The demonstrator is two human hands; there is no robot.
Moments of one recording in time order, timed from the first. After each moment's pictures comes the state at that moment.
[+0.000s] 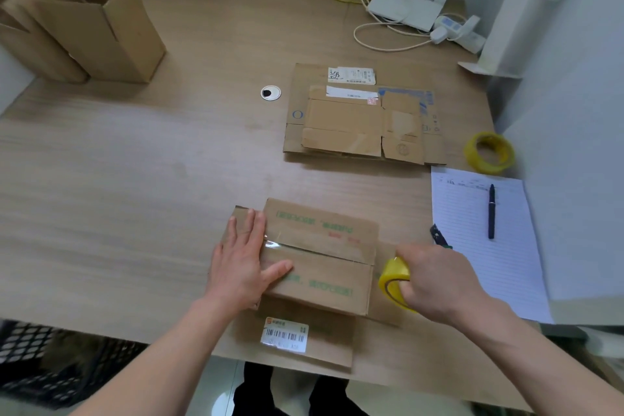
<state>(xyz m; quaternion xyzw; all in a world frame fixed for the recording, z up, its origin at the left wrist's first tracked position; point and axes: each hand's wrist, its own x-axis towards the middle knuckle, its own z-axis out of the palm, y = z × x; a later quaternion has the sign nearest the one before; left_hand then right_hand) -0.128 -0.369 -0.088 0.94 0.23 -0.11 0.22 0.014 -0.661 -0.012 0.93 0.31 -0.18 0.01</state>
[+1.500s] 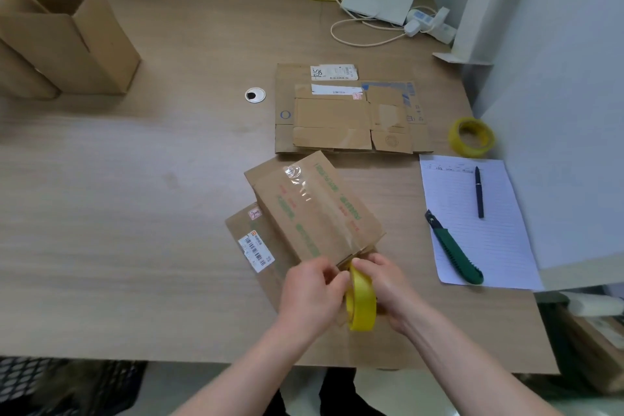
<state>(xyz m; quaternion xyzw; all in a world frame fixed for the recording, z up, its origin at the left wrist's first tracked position) -0.118 -0.463 -0.032 0.86 0.25 -0.07 0.44 -0.050 -0.592 -0.055 0.72 -0.20 -0.36 -0.56</state>
